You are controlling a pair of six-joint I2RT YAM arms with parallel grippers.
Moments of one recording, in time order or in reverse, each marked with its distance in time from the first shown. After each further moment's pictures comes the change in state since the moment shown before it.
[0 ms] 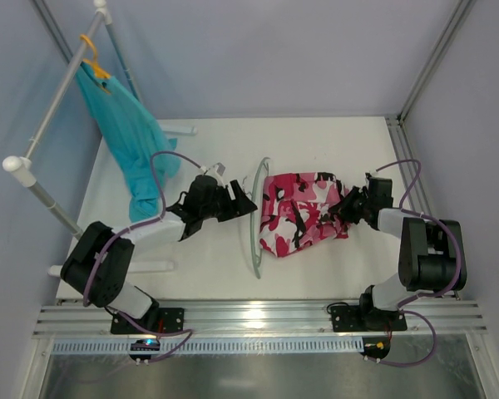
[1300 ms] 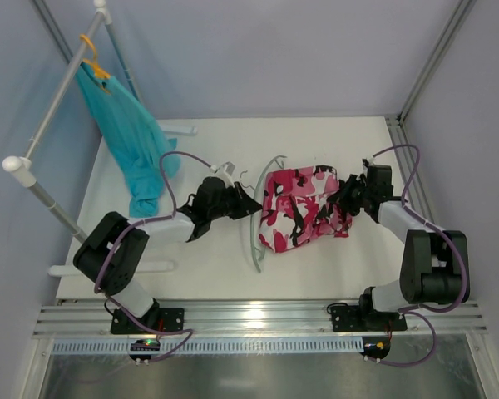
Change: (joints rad) left arm -0.050 0.072 -0.027 0.225 0.027 -0.042; right arm 0.064 -0.092 0.121 -0.156 0.024 -0.050
